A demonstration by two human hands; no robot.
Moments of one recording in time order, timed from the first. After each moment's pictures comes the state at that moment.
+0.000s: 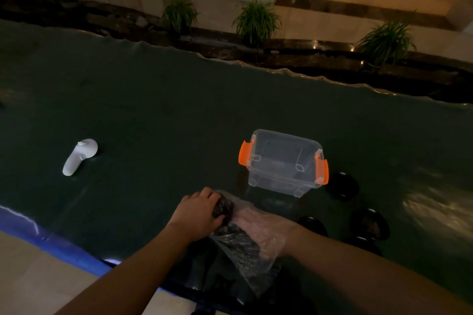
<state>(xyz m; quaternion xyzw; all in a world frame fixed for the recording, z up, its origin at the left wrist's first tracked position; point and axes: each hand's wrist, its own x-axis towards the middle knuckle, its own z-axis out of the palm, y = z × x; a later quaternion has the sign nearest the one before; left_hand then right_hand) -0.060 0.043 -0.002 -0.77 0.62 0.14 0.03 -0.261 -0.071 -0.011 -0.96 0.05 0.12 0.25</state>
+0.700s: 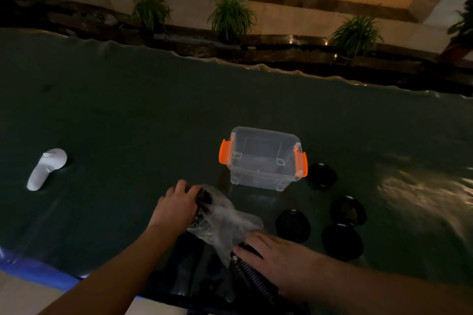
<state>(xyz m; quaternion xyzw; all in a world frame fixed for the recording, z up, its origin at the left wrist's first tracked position) -0.054 0.029 -0.006 -0.81 0.57 0.12 0.03 -0.351 -0.027 0.056 -0.98 0.03 0.12 0.13</state>
